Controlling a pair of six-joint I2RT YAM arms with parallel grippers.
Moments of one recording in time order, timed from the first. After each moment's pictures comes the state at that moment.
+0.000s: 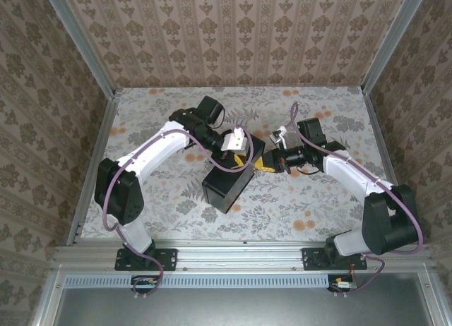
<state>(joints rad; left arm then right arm) -0.65 1.74 1.54 -0.94 0.79 1.09 0.25 1.41 0.92 -0.40 -1.16 0.58</state>
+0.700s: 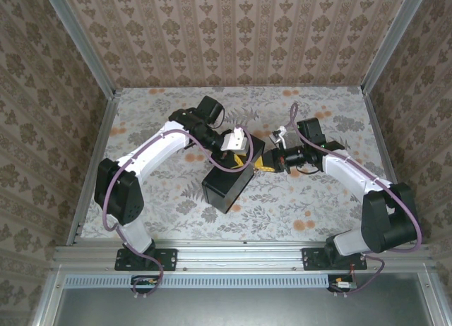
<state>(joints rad) -0.66 1.74 1.54 -0.94 0.79 1.09 0.25 1.43 0.92 -0.38 -1.16 0.60</state>
